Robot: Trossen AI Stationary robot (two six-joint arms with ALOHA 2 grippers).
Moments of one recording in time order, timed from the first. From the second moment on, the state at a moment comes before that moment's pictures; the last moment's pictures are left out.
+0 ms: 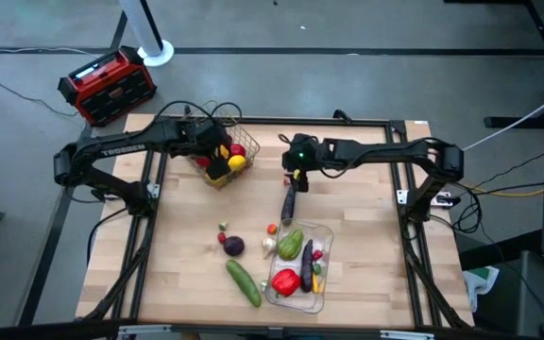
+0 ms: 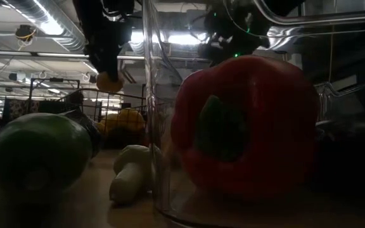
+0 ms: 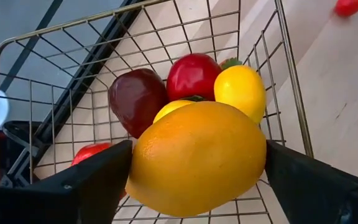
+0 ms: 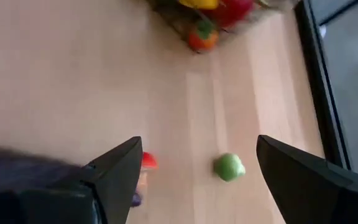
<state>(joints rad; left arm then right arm) 0.37 1.30 1.13 -0.99 -0.33 -0.17 -0.24 1.70 1.20 -0.35 0.11 -0.34</state>
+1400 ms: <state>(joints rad) 0.37 1.30 1.13 -0.98 -0.33 -0.25 -0.39 1.99 1.20 -0.18 0.15 0.06</state>
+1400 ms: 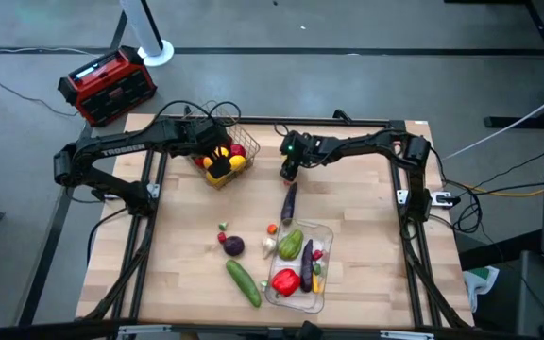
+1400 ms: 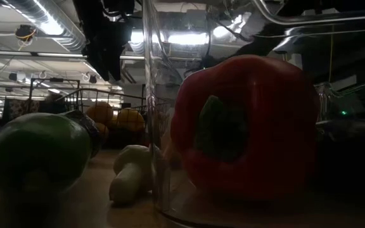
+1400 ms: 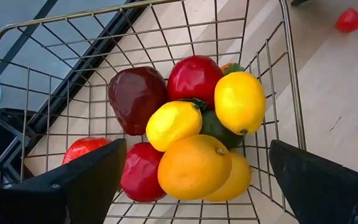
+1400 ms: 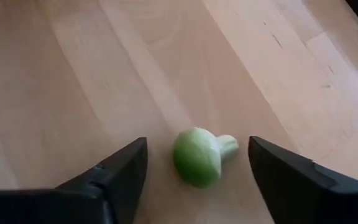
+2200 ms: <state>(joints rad) 0.37 1.30 1.13 -0.98 -0.33 -0.25 -0.39 1.87 1.20 -0.30 0.16 0.01</state>
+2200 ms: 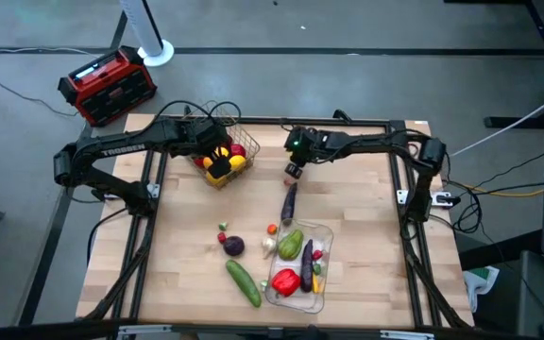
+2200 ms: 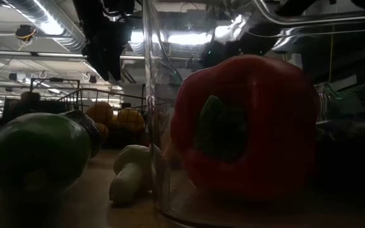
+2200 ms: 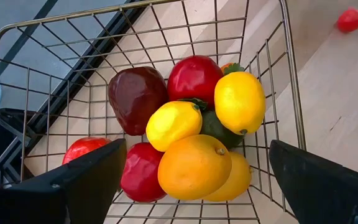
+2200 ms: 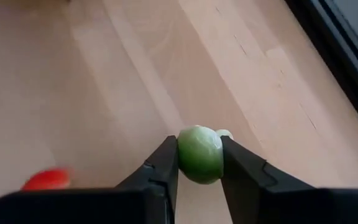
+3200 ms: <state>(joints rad) 0.37 1.30 1.13 -0.98 -0.33 -0.25 0.04 1.56 1.20 -0.47 -0.26 0.02</state>
